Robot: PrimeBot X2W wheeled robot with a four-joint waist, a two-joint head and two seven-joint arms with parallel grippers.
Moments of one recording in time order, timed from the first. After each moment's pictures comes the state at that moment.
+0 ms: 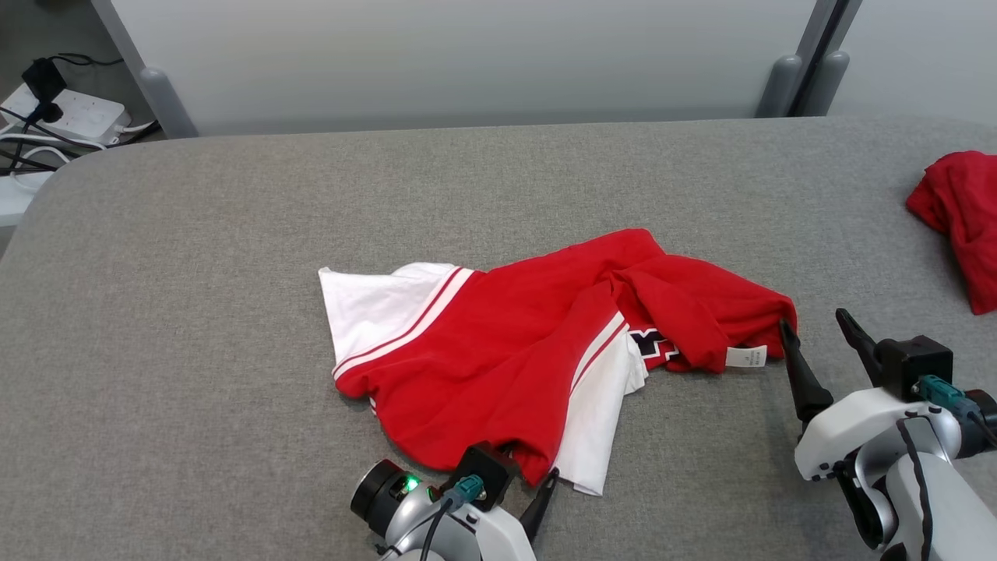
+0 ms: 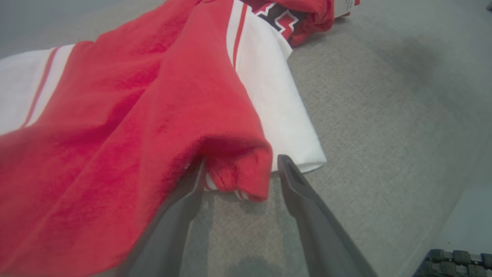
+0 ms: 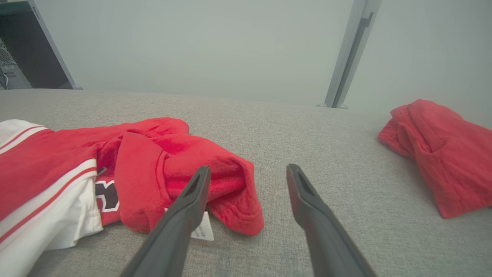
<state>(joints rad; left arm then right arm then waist) -0.44 0.10 -1.08 0.59 -0.62 0.18 -0.11 -0.39 -0.19 0.17 0.68 0.22 0.13 -0.25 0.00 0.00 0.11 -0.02</state>
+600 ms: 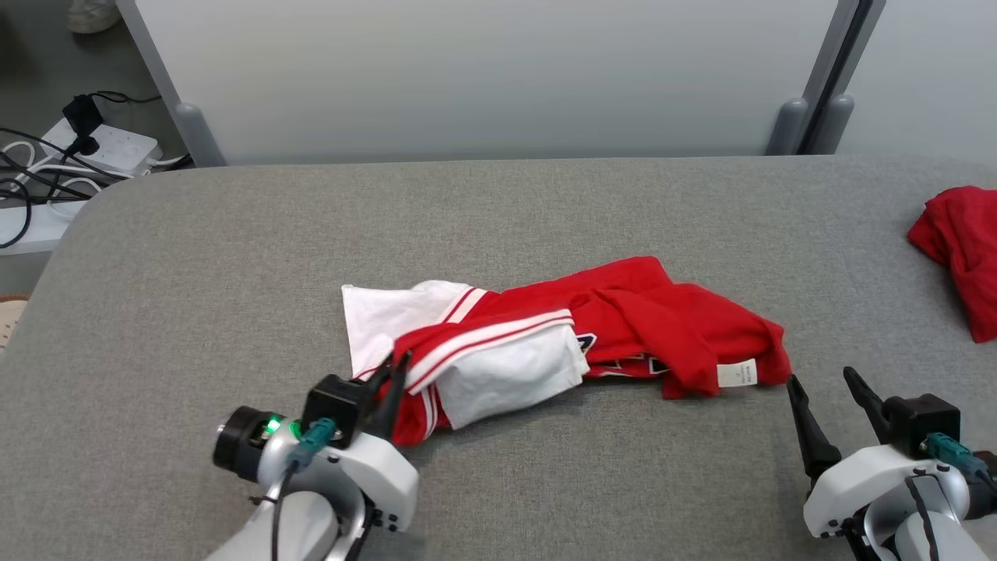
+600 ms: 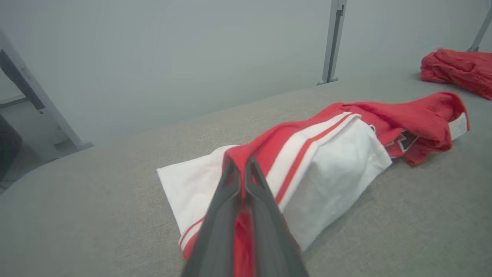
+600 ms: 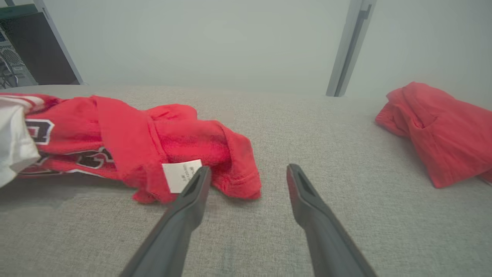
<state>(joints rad) -0.44 0.28 -0.90 0.44 -0.64 0.29 -0.24 -0.27 -0.19 0.14 0.63 0.23 0.13 -0.25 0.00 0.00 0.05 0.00</state>
